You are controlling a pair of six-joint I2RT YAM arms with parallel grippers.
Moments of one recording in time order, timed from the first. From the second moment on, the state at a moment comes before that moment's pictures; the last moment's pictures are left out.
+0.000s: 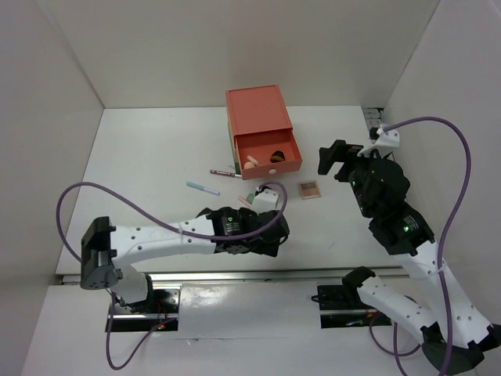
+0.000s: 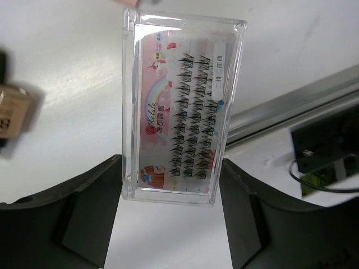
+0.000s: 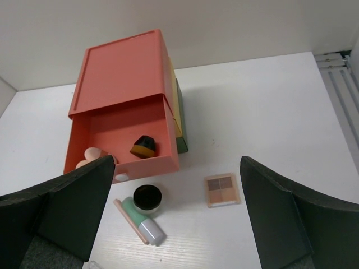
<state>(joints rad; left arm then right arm) -1.29 1.58 1.35 -0.89 -0.43 -0.97 0.50 0.77 1.07 -0.40 0.41 0.28</state>
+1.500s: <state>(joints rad) -0.66 1.98 2.03 -0.76 0.07 0.21 0.49 0.81 1.02 -0.33 0.59 0.25</state>
